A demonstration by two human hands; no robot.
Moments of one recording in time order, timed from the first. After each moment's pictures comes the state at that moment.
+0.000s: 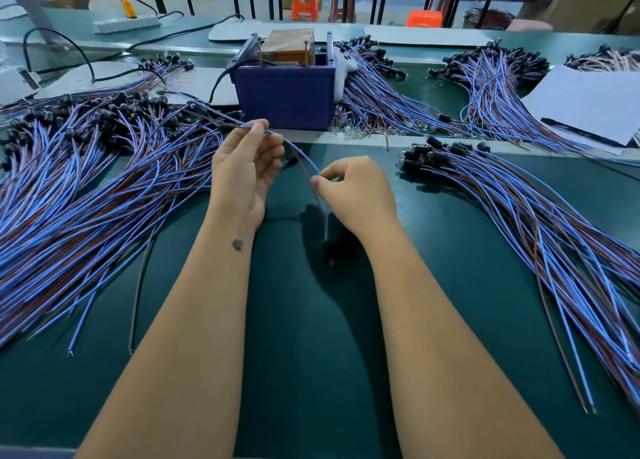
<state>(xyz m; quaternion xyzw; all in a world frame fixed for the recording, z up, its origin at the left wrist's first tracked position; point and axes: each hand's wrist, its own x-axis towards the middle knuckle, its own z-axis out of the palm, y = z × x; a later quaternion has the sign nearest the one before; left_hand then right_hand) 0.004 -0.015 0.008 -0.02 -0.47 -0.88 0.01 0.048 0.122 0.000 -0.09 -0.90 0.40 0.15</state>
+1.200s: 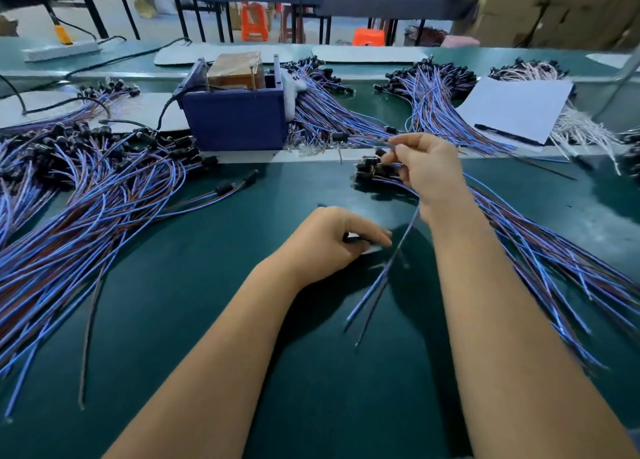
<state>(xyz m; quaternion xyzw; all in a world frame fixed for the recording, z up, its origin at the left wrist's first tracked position) 0.064 0.067 -0.008 -0.44 -0.77 -0.46 -0.10 0.074 0.238 0.037 -0.19 -0.73 0.60 0.26</state>
